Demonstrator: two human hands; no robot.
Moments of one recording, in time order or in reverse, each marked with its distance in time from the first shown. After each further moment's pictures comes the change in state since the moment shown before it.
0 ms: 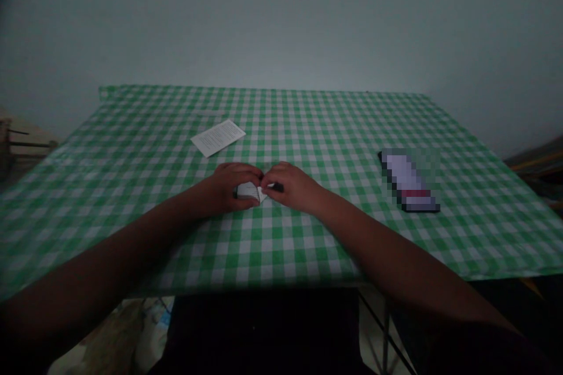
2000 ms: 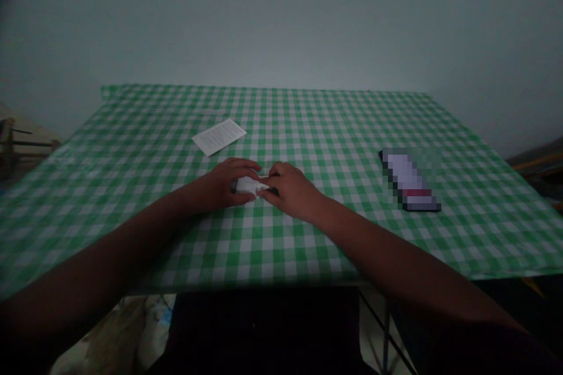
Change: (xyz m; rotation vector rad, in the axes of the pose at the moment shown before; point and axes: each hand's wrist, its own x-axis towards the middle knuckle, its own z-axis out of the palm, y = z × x) left_hand -0.002 -0.014 -0.002 -0.001 0.036 0.056; right_hand -0.007 -0.011 0.011 -0.213 -0.018 0.084
